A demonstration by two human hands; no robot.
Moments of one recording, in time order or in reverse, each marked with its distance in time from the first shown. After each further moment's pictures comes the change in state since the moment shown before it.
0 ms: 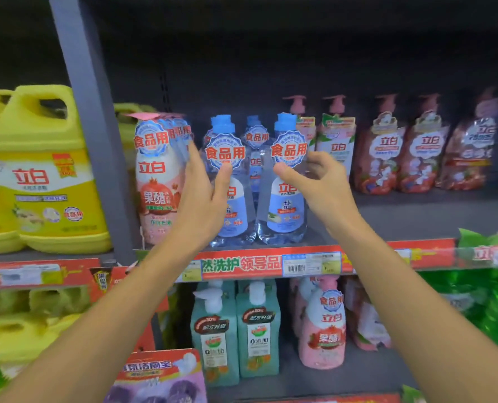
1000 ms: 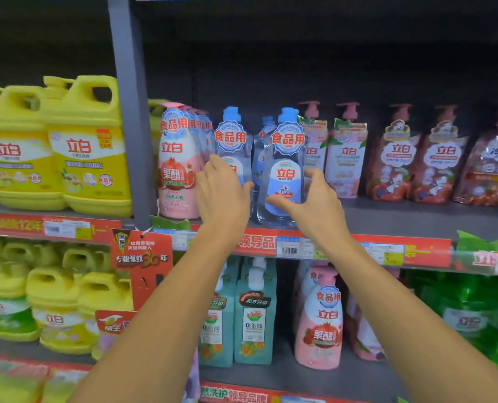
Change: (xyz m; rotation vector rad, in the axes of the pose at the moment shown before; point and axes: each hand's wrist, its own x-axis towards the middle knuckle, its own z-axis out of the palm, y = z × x) left_hand -0.024 0.019 0.043 0.606 0.289 -0.182; right_hand -0.039 0.026 -0.007 -0.503 -0.063 -0.057
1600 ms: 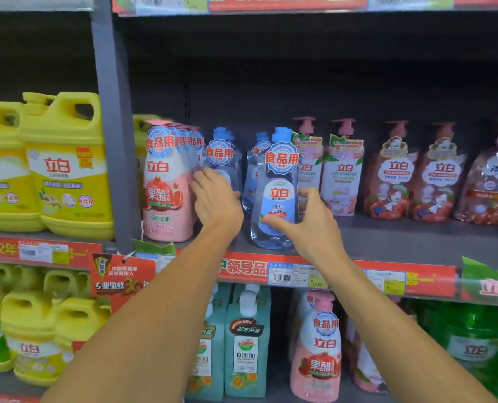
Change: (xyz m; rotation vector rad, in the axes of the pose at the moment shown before) left_hand 0.050 0.003 0.053 0.057 -0.010 -0.123; right_hand 0.019 0.016 0.001 0.053 -0.042 -0.015
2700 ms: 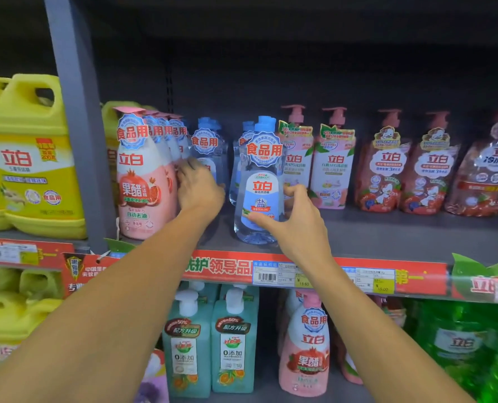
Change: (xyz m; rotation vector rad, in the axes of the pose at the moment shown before) left_hand 0.036 -0.009 0.027 0.037 -0.122 0.072; right_hand 0.005 0.013 0.008 0.006 0.016 0.004
